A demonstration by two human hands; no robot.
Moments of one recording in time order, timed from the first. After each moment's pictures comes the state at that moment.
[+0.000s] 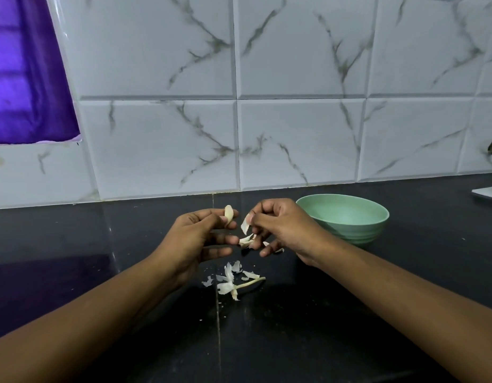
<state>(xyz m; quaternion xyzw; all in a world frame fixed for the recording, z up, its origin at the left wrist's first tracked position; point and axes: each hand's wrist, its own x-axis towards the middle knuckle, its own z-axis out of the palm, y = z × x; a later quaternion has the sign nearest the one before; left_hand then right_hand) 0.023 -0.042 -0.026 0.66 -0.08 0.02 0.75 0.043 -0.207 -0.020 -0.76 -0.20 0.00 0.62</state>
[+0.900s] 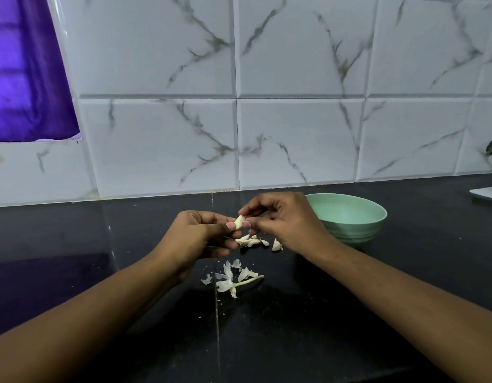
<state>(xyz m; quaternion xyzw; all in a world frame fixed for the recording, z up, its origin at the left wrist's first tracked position) 0.020 -0.040 -0.024 0.73 -0.09 0.03 0.68 0.048 -0.214 -0.021 -0.79 -0.32 -0.20 0.48</state>
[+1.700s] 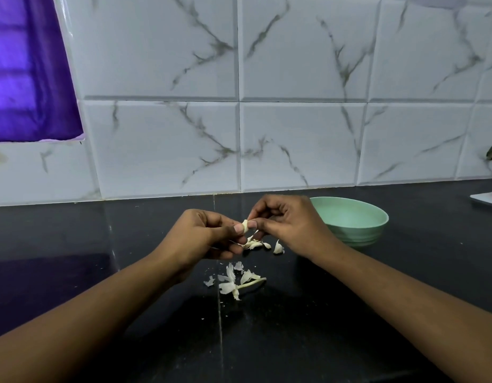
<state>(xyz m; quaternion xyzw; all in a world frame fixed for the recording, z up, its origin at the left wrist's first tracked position) 0.018 -0.036 -0.019 0.75 -0.12 0.02 0.65 0.047 -0.218 -0.021 -0.78 -0.34 -0.20 0.49</state>
